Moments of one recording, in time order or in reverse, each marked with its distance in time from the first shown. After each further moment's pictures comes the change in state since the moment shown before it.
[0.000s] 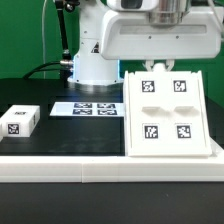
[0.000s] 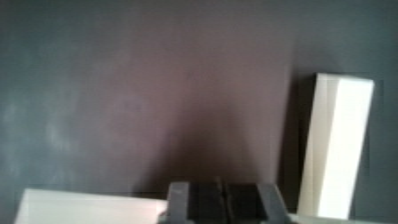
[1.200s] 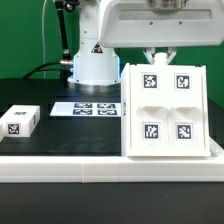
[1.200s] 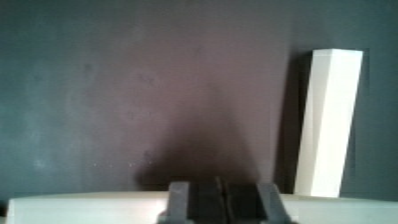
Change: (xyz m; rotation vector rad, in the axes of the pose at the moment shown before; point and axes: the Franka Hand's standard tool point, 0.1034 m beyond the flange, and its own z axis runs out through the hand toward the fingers) arm 0.028 0.006 -0.029 0.008 -0.037 -0.006
